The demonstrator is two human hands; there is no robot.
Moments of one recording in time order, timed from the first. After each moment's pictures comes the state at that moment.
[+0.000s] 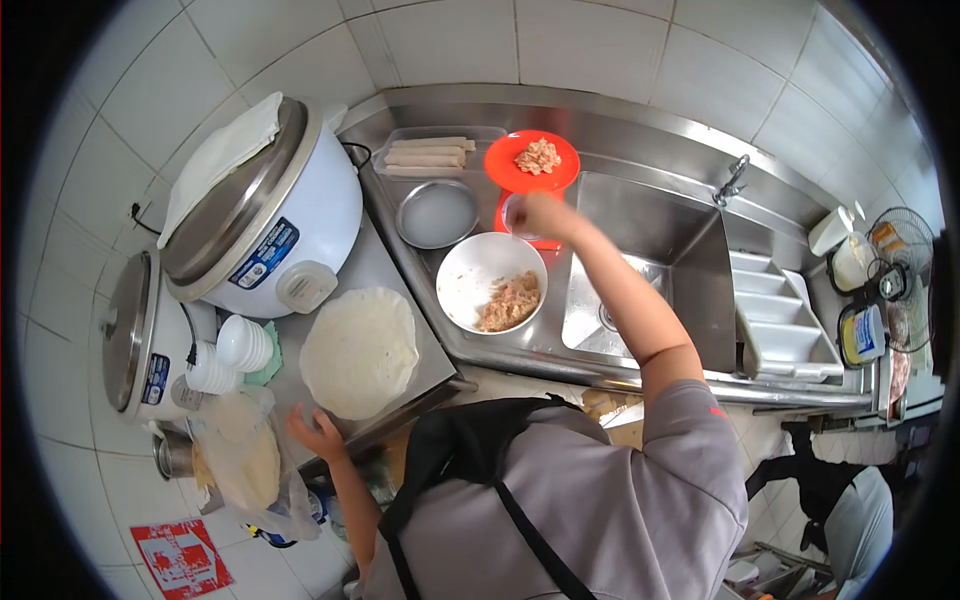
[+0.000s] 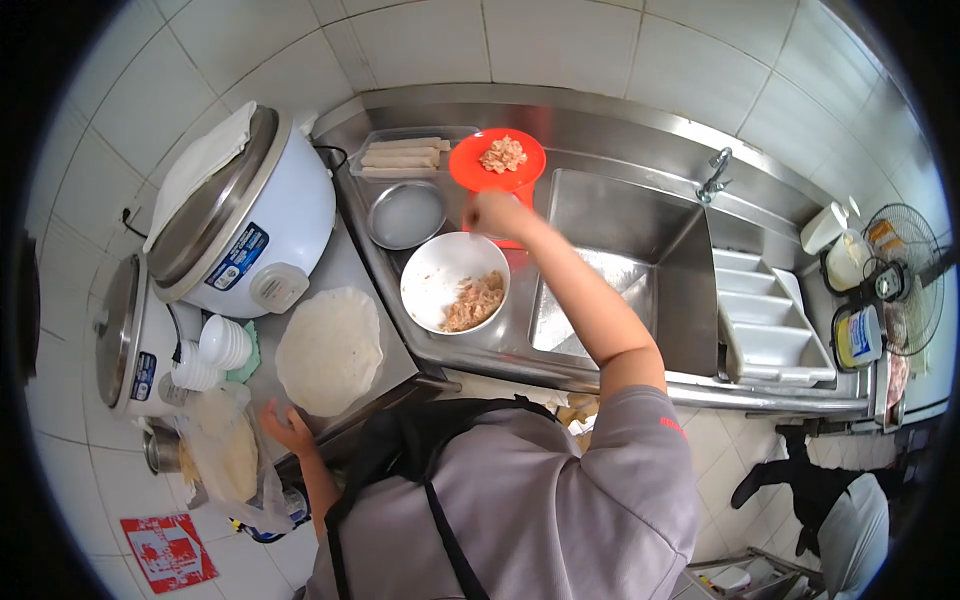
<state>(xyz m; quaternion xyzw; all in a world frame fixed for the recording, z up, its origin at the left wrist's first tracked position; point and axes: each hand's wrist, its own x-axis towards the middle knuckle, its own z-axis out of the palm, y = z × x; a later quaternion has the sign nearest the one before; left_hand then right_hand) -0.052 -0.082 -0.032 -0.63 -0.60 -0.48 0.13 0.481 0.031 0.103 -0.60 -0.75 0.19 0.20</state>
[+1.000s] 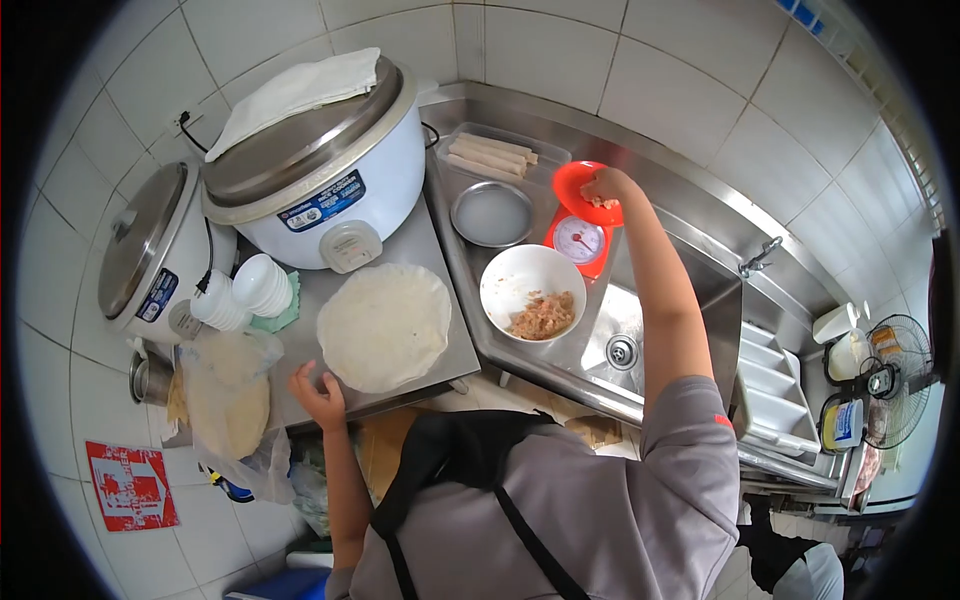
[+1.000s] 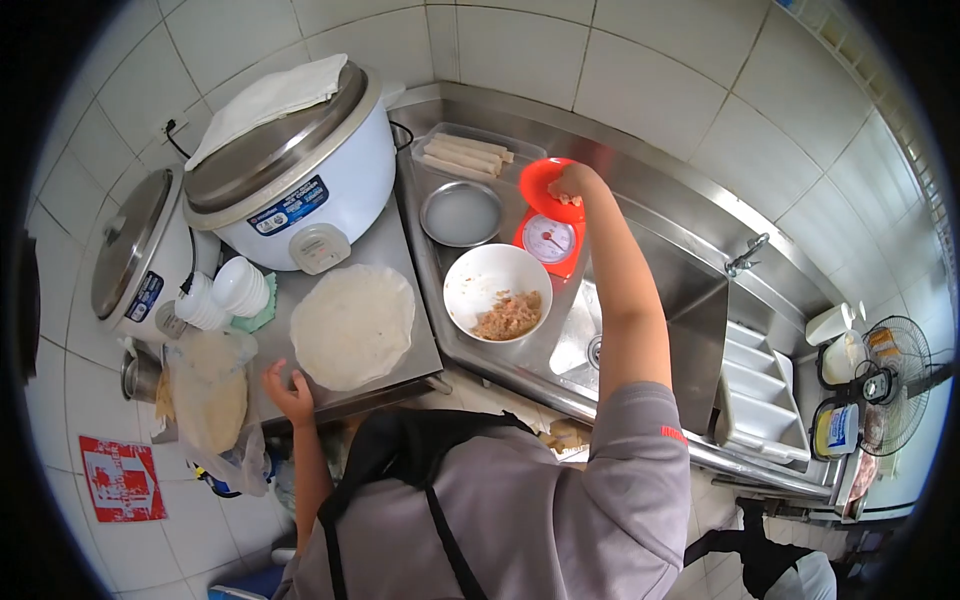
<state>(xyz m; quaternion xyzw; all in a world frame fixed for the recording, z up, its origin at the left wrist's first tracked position) -0.040 -0.087 -0.013 -0.62 -0.59 -0.50 0.11 0.539 0.150 0.130 -0.74 -0.62 0.26 -0.01</state>
